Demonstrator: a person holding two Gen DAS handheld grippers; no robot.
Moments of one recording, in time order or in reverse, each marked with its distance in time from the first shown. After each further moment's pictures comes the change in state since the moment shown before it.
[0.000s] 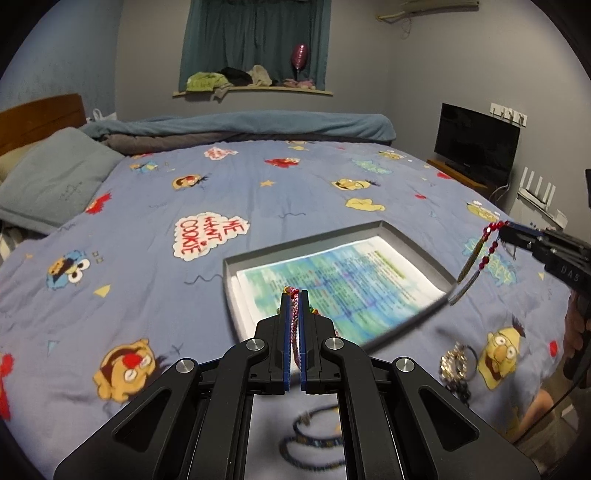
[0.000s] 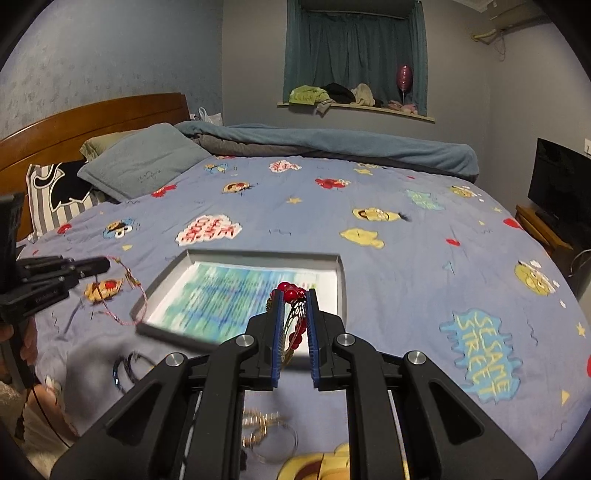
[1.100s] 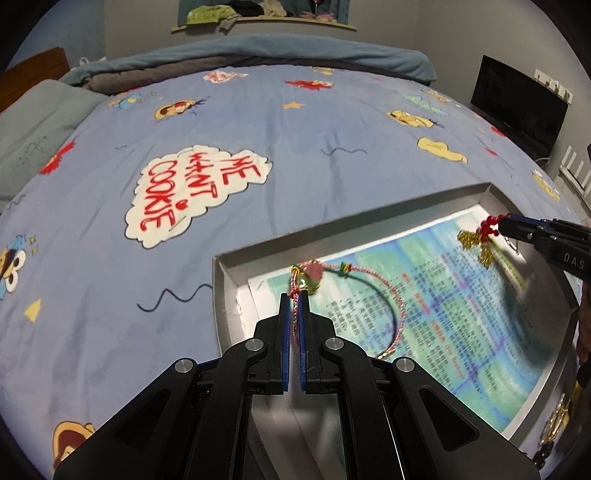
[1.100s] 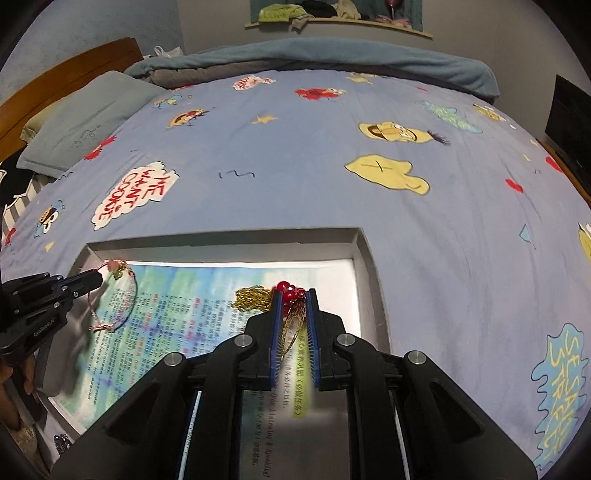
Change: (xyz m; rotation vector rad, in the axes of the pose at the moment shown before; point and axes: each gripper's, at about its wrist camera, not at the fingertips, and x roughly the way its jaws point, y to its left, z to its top) left arm 0.189 0.049 0.014 -0.035 0.272 0.022; right arm 0.219 -0.028 0.011 0.121 0.343 -0.026
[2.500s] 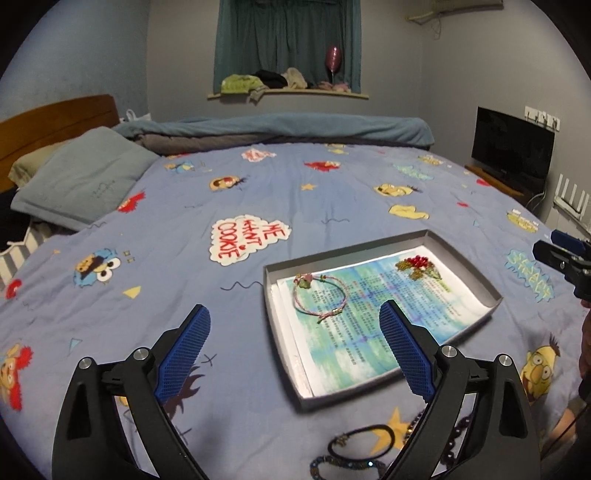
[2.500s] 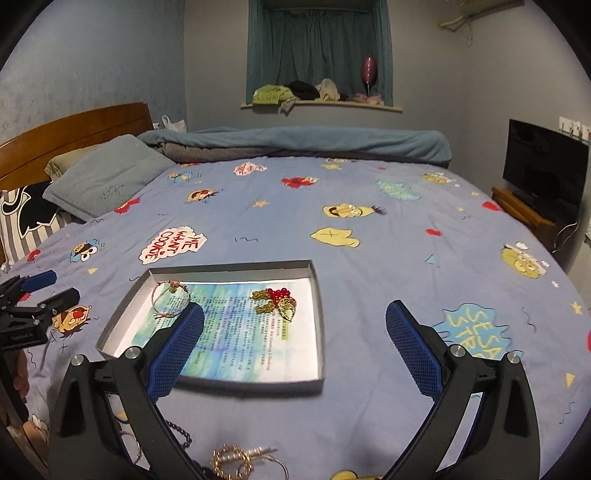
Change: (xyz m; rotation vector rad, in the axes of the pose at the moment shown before) left arm -0.174 -0.033 -0.063 -0.027 -0.294 0.108; right arm -0.184 0.003 -0.081 -0.009 -0.358 -0.064
